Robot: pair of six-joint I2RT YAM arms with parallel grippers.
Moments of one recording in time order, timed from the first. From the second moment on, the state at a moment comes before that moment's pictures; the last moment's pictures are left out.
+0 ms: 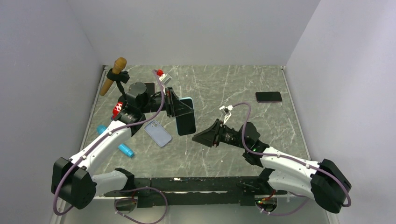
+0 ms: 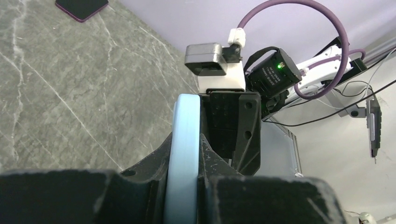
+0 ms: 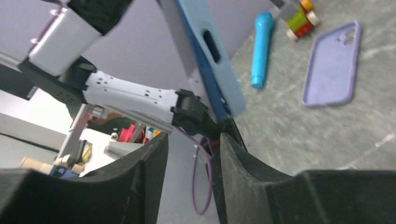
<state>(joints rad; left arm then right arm) -0.46 1.16 0.90 0.21 0.90 -0.61 0.81 0.98 0.36 0.67 -0.46 0.97</state>
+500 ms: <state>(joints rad) -0.46 1.21 0.88 0.27 0.92 -0.65 0.82 1.04 0.37 0.83 -0.44 0.97</state>
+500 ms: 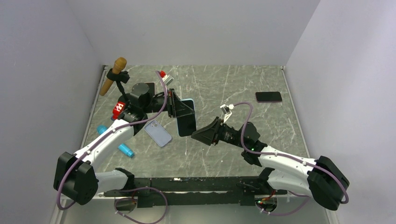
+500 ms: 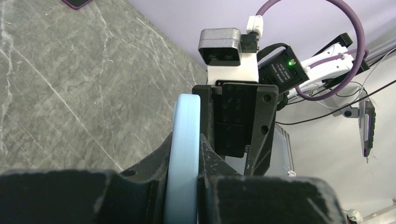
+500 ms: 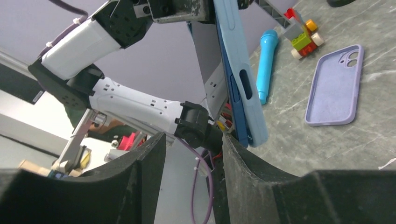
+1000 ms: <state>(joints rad) -0.46 1.21 0.87 0.32 0.94 -0.68 0.82 0.89 0.36 0.63 -0.31 0.89</state>
